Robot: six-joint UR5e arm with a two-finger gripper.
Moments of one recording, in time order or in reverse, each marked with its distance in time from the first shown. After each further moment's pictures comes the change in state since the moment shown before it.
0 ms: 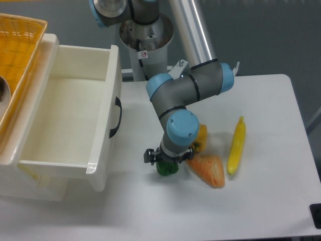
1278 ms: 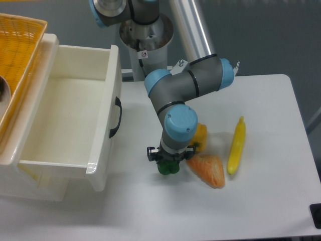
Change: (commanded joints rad) arm -0.005 0.075 0.031 -0.017 0.037 0.084
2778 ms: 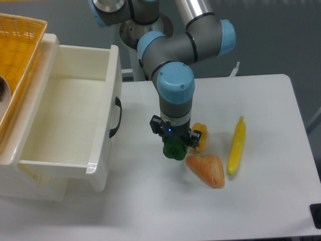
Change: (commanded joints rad) arm 0.014 0.132 -0.005 -0.063 0.077 0.459
